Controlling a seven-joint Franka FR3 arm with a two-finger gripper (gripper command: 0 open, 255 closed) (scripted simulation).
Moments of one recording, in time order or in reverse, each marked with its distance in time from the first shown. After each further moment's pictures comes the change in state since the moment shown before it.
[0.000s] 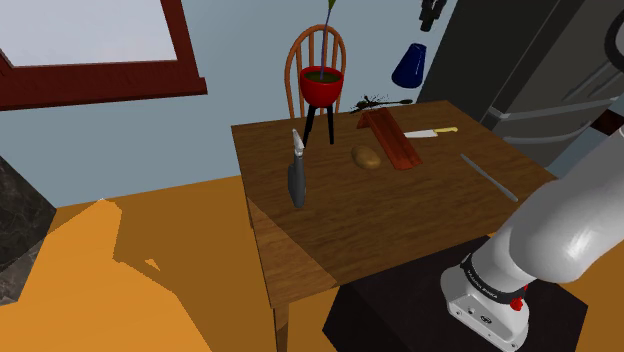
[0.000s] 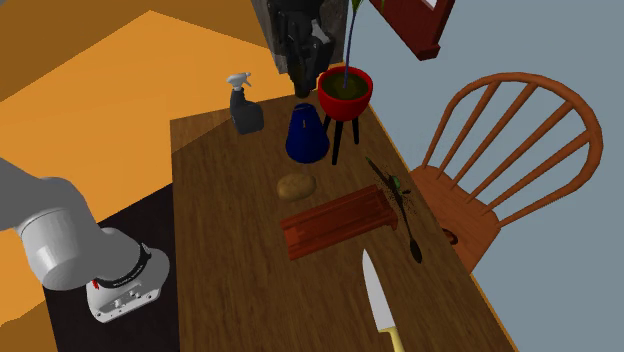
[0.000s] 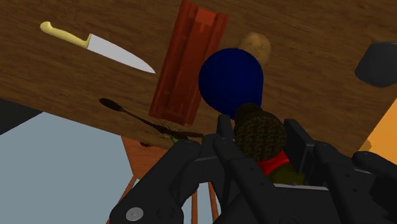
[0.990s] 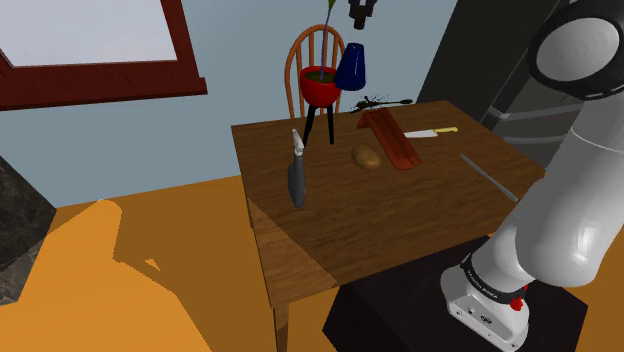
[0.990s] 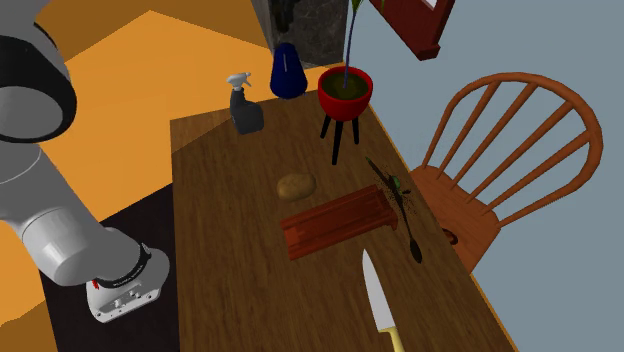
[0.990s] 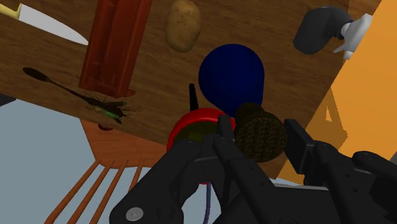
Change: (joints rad) arm 0.150 0.251 0.140 0.332 0.059 -0.094 0.315
